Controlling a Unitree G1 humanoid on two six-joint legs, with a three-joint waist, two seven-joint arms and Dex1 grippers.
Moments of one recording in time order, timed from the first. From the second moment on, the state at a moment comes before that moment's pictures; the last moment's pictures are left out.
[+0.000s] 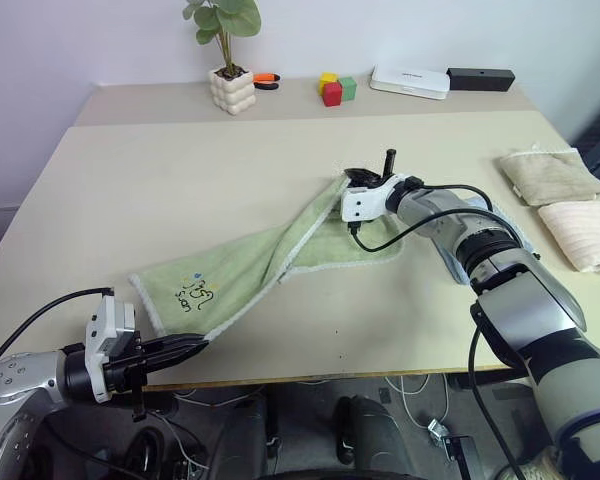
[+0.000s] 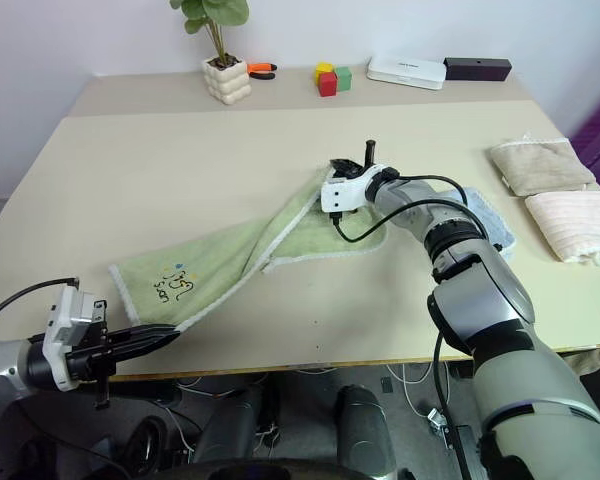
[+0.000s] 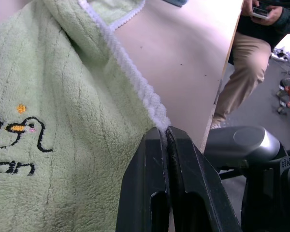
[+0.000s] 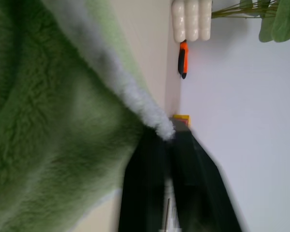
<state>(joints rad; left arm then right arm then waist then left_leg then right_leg) 0.36 0.79 0.34 -0.41 -0.67 0.34 -1.18 -1.16 -0.47 0.56 1.22 -0.76 -0.60 -0.01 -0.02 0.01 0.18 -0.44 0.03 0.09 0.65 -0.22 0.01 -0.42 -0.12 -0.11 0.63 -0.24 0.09</state>
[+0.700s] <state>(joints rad) 0.04 0.76 0.41 -0.08 -0.62 0.24 -1.06 -0.59 -0.89 0.26 0.37 -0.08 -0.36 0.89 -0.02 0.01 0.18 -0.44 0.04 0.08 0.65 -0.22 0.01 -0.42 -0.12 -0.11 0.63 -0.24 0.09</state>
